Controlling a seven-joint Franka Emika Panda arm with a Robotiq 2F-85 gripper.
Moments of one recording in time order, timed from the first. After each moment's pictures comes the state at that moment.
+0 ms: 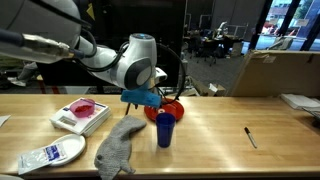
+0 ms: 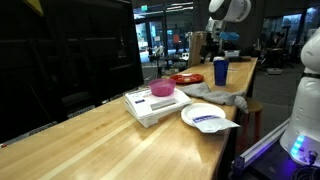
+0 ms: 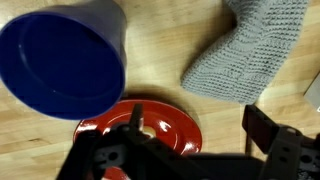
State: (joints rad) arm 0.06 -0.42 -0.14 -2.58 0.07 2.41 -0.29
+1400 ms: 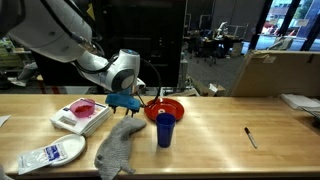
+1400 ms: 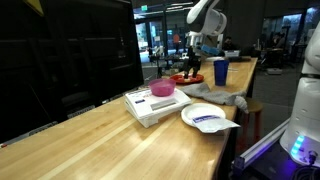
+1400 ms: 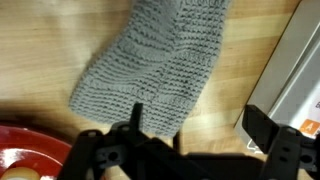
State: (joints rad) arm 0.19 -0.18 -0.03 -2.49 0.29 2.38 -0.37
